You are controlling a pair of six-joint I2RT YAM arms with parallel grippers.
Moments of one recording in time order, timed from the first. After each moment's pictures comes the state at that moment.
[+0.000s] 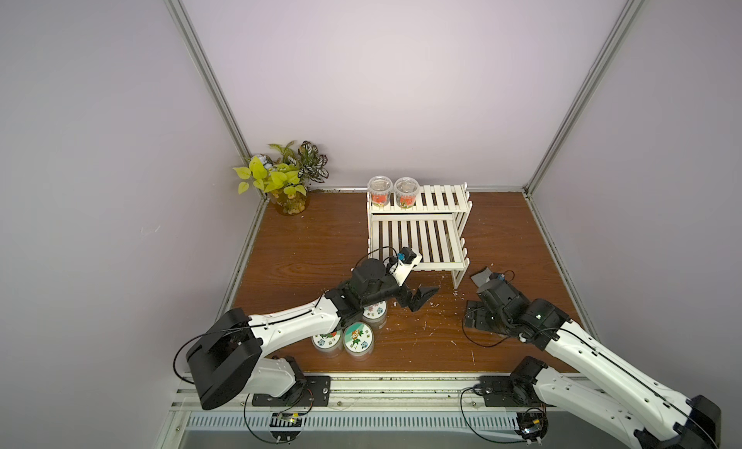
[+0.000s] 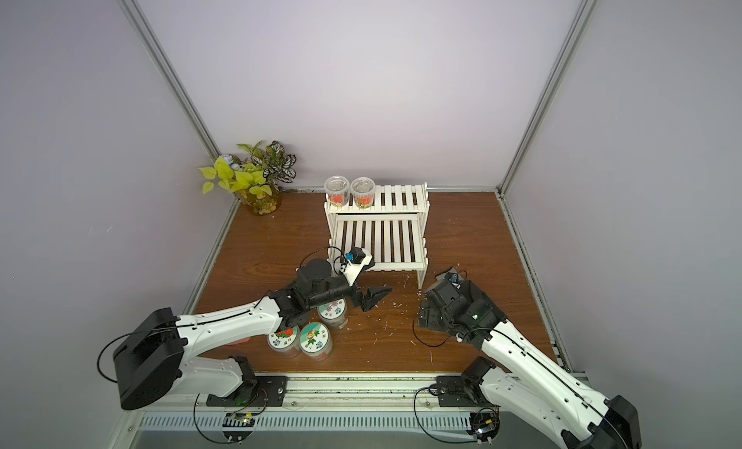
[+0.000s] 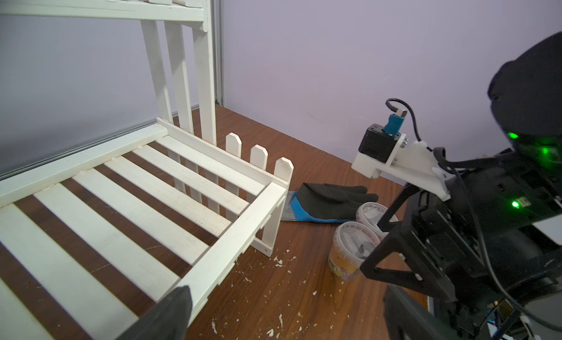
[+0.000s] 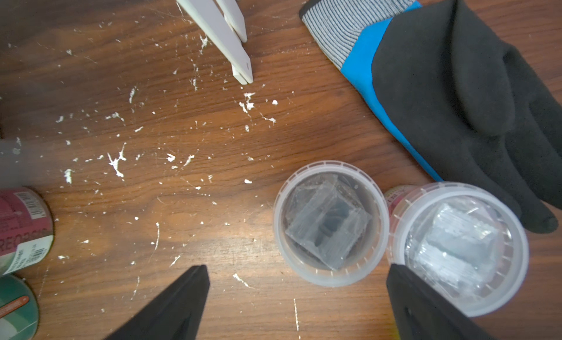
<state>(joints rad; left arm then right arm) -0.89 1.35 0.68 0.45 0.25 -0.11 0.71 0.84 0.67 -1.00 0.26 0.83</state>
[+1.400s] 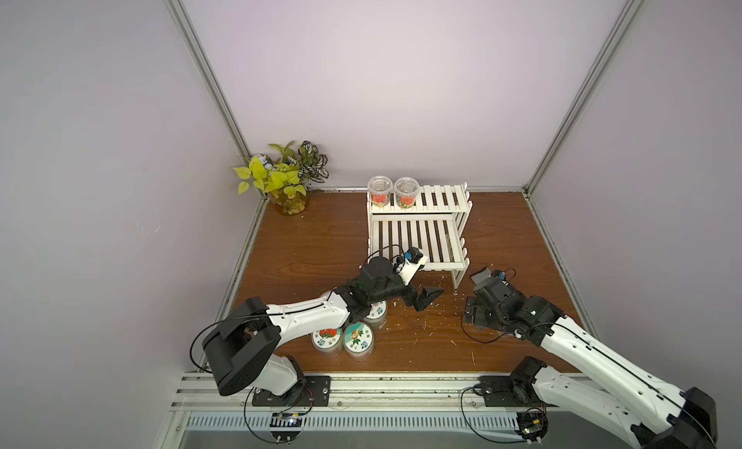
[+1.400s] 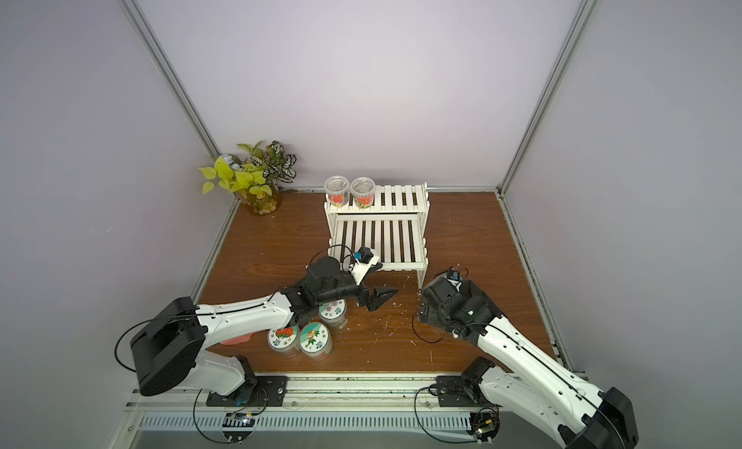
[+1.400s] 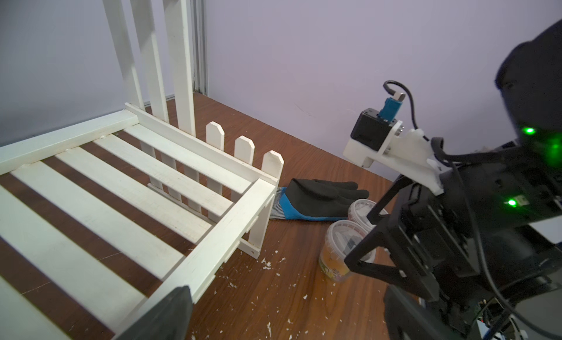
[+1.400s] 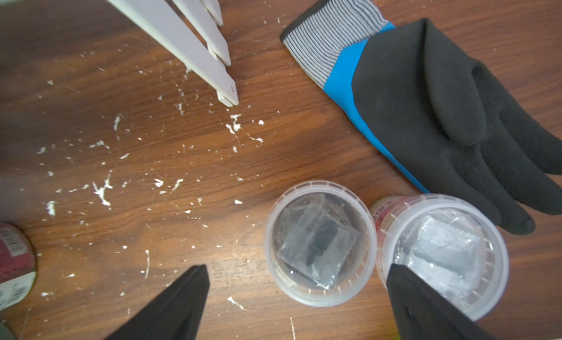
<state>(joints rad) -0.89 1.45 0.72 0.49 0.32 -0.13 0.71 0.89 0.67 -0.97 0.33 0.87</state>
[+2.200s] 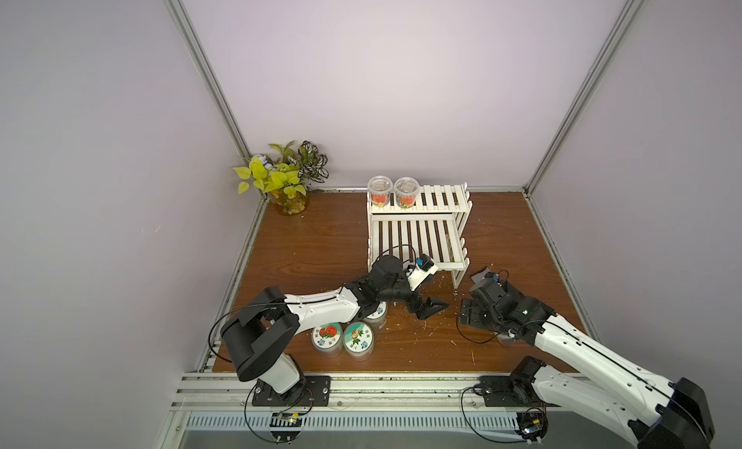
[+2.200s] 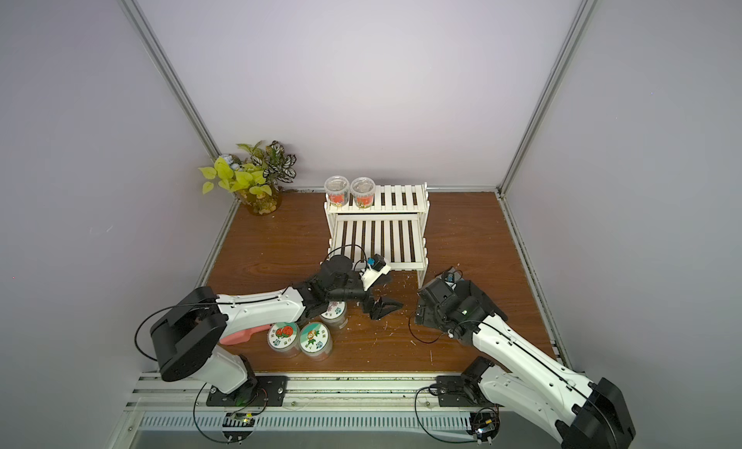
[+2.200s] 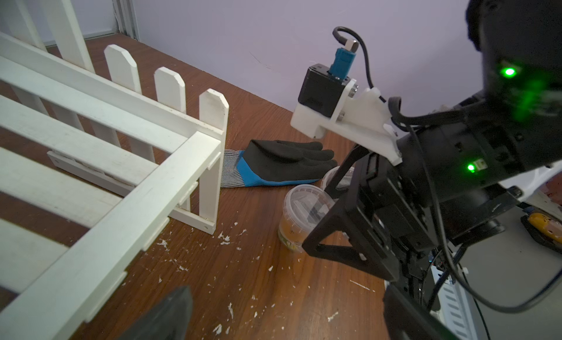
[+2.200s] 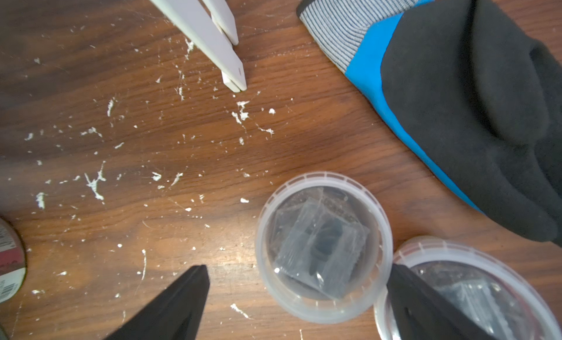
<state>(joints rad) -0.89 1.57 0.78 0.41 0.50 -0.10 0.71 0.92 0.63 -0.89 0.28 0.85</state>
